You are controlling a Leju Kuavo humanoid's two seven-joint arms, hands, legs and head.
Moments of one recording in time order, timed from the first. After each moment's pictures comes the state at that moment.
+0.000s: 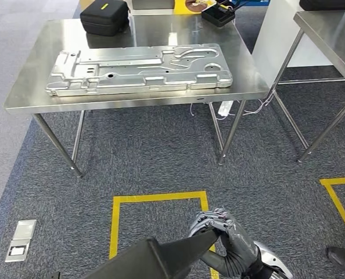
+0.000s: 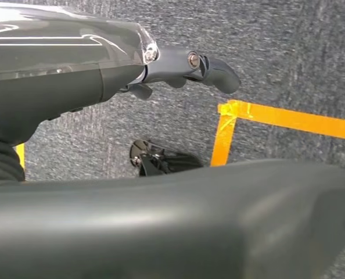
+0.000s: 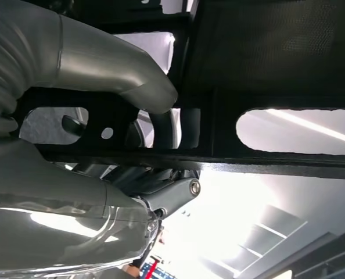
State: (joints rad) left arm -0.10 -0.16 1.27 -0.23 -0.92 0.04 -0.22; right arm 0.13 -0.21 0.48 -1.93 0.20 0.23 -0.62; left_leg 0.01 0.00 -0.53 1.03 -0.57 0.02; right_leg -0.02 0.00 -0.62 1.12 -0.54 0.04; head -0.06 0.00
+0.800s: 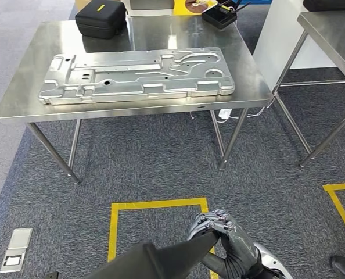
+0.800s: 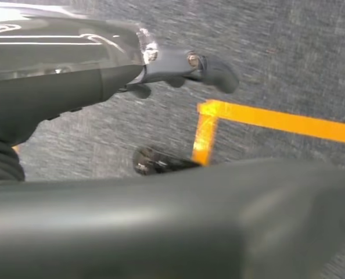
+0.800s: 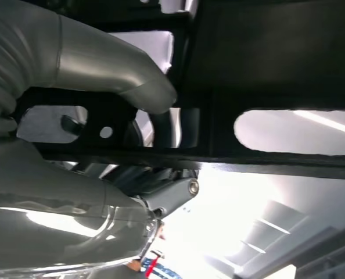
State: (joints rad) left arm -0.10 -0.16 1.27 -0.24 -0.92 0.04 -0.22; right arm 0.14 -0.21 0.48 -1.94 0.22 0.22 -0.62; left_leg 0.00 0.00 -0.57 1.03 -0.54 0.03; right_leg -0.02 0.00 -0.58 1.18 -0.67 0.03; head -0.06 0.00
